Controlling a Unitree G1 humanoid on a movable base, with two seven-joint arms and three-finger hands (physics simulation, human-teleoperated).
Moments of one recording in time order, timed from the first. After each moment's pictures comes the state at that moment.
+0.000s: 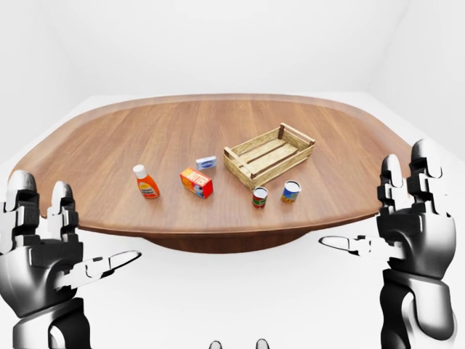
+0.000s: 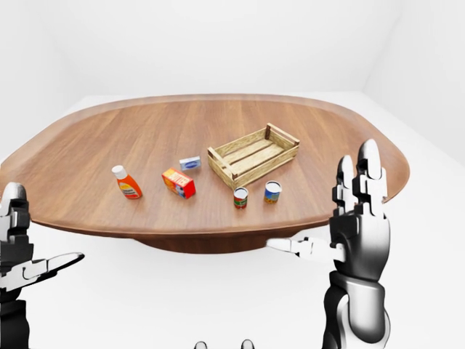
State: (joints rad) left arm 0.24 -0.04 0.54 -0.71 -0.37 0.09 -0.18; right arm 0.21 0.04 -0.26 -0.79 0.10 0.09 0.08
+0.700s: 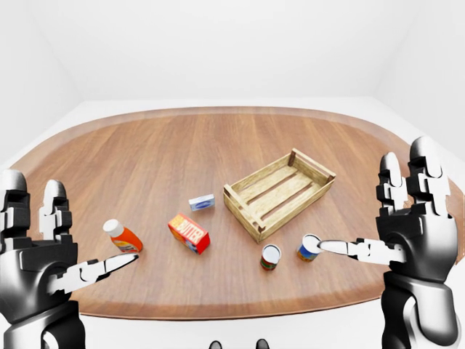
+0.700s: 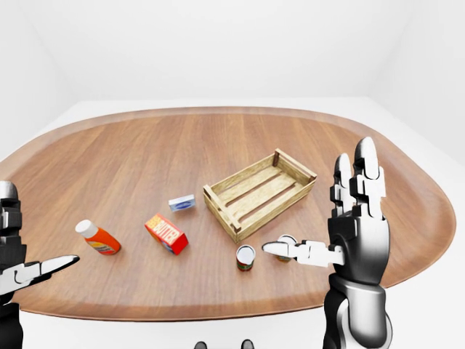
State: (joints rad) left arm 0.24 -0.05 0.57 -0.74 -0.38 0.09 -0.20; right arm 0.23 0.04 -0.25 -0.83 0.08 0.09 0.11
